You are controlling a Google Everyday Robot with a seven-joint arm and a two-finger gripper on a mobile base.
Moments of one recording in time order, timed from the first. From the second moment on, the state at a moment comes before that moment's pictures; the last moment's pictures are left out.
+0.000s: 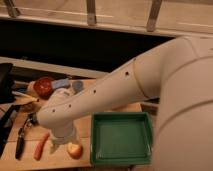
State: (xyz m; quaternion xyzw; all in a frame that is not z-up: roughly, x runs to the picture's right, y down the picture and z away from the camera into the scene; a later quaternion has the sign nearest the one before) arm -0.176 0.244 0.621 -0.35 0.19 0.56 0.73
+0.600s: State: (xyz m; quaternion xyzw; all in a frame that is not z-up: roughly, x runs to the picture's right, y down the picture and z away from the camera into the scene) arm -0.205 0.267 0.668 -0.35 0.23 0.51 0.75
